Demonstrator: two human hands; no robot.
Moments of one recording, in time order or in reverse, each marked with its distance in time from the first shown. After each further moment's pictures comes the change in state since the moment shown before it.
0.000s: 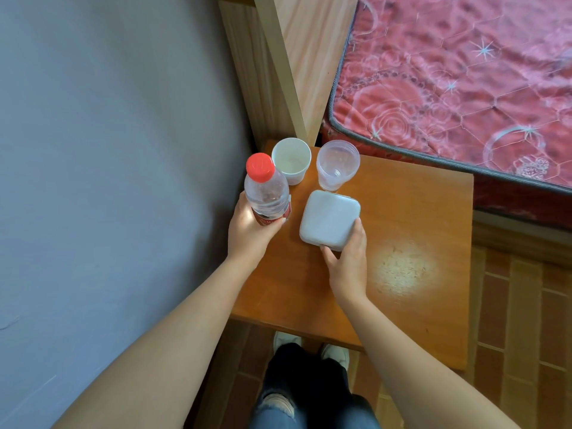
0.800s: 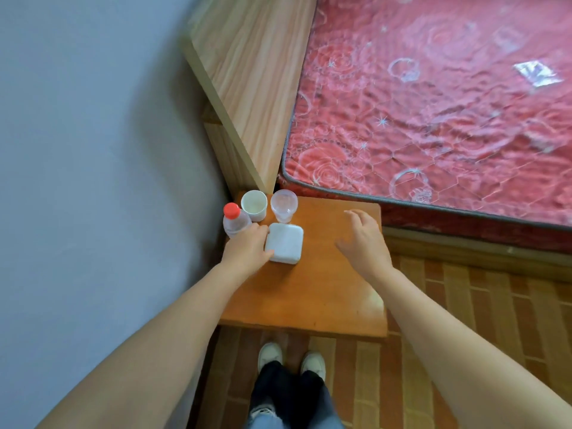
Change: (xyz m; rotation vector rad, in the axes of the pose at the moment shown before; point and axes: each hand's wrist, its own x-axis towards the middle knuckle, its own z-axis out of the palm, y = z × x) left_hand -0.086 0.151 -0.029 0.821 -0.360 0.295; right_hand -0.033 -0.093 -0.205 -0.497 -0.052 -0.201
